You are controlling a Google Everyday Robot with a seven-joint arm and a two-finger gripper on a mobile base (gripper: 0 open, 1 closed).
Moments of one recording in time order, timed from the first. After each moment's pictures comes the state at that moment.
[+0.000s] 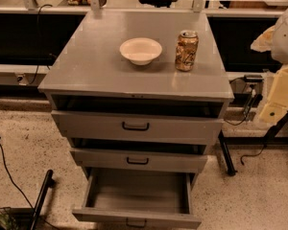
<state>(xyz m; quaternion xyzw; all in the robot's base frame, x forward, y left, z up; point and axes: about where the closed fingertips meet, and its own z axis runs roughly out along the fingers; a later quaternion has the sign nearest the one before) 0.438 -0.216 0.977 -0.60 0.78 -0.04 0.16</state>
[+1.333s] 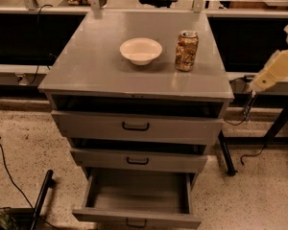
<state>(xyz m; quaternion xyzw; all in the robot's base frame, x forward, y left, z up) 0.542 -0.298 0.962 -0.44 0.85 -0.08 0.29</state>
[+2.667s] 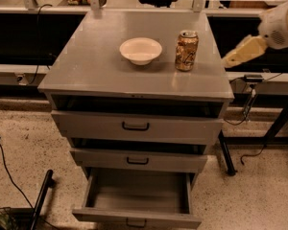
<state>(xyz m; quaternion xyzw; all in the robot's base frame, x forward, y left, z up) 0.641 -0.273 0.961 -0.41 0.80 -0.03 0.43</state>
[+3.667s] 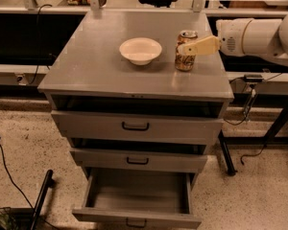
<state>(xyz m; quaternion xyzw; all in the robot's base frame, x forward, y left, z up) 0.697 -0.169 0.946 -0.32 0.74 0.18 0.56</state>
